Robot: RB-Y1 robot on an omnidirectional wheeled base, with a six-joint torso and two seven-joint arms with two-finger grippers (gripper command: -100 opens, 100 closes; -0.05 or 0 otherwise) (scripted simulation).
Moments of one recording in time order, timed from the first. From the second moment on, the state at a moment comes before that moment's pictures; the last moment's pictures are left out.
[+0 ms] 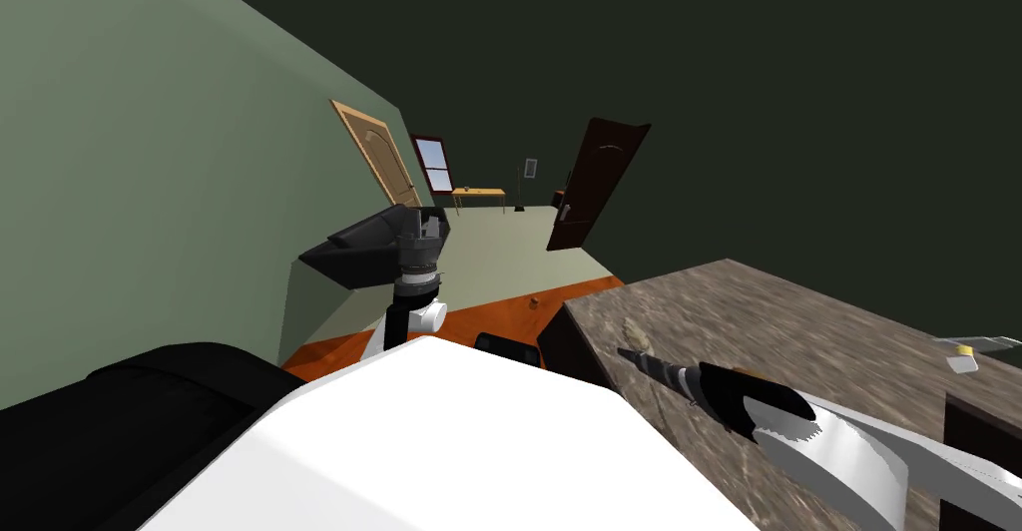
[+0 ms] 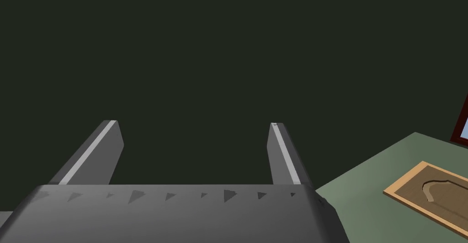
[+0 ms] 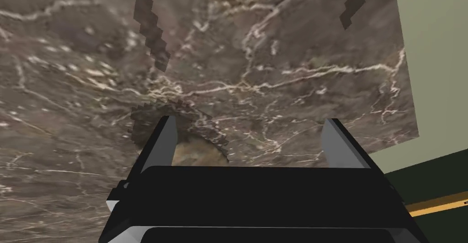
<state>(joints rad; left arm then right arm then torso) 0.48 -0.01 0.01 -2.39 -0.08 -0.60 -0.17 0.66 -1.80 0.35 -1.98 -1.05 0.20 0.67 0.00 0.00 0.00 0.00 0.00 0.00</state>
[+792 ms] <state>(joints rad) 0.48 -0.01 0.01 -2.39 -0.08 -0.60 -0.17 0.68 -1.94 0.41 -1.94 -1.16 0.29 0.74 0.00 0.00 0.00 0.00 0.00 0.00</state>
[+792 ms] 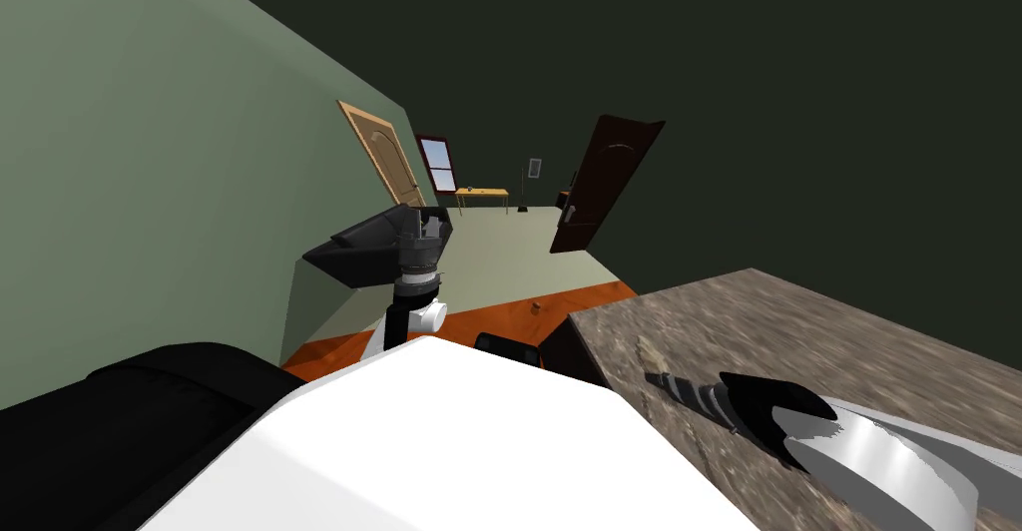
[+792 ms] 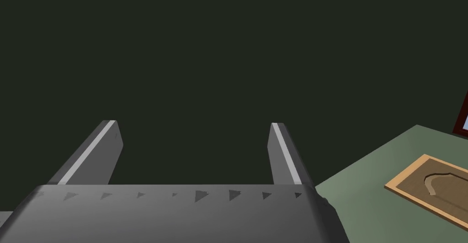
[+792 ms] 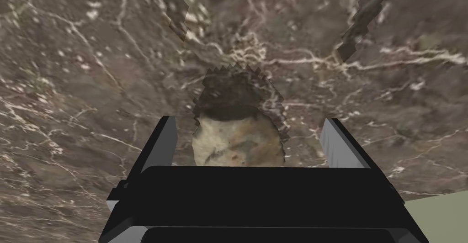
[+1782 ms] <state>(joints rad) 0.48 -0.01 0.01 -2.39 -0.08 -0.60 -0.17 0.69 -1.85 0.44 -1.88 -1.11 0.29 0.74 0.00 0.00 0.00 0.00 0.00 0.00</state>
